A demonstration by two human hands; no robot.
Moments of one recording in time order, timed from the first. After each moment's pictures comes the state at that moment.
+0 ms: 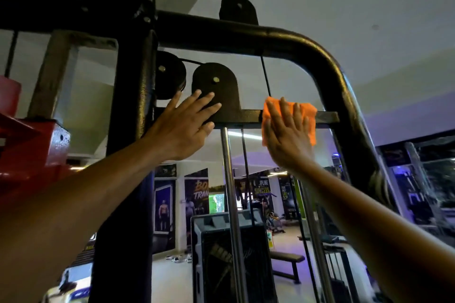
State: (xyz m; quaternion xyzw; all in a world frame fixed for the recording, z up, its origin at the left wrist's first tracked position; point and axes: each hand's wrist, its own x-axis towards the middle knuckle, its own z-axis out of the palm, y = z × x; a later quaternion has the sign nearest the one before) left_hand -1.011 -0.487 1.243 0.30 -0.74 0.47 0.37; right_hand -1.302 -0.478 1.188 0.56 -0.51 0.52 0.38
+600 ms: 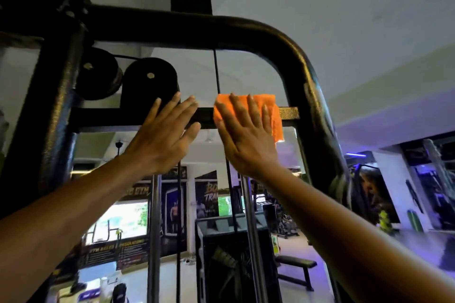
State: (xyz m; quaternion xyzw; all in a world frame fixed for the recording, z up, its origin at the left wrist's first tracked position) left_hand -1.131 -0.498 1.224 0.31 -0.74 0.41 0.43; right_hand -1.363 -0.502 1.194 0.62 -0.42 0.48 0.46
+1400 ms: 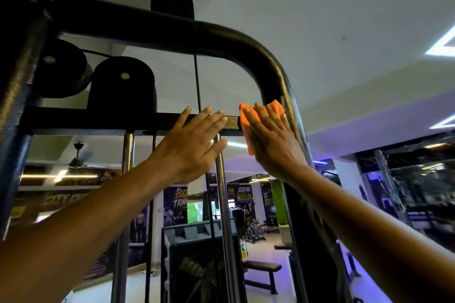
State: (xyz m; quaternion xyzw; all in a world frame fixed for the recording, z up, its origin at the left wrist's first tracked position) left_hand -1.215 -0.495 1.224 0.25 -0.78 0.44 0.37; right_hand -1.461 -0.459 1.199 0.59 -0.45 0.45 0.50
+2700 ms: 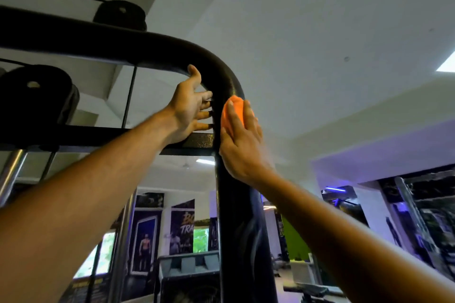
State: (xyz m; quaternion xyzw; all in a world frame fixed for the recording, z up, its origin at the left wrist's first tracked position) left_hand -1.393 -0.468 1.327 0.14 -0.79 -0.25 0.55; right_hand -1.547 -0.467 1.236 0.64 -0.40 0.58 0.30
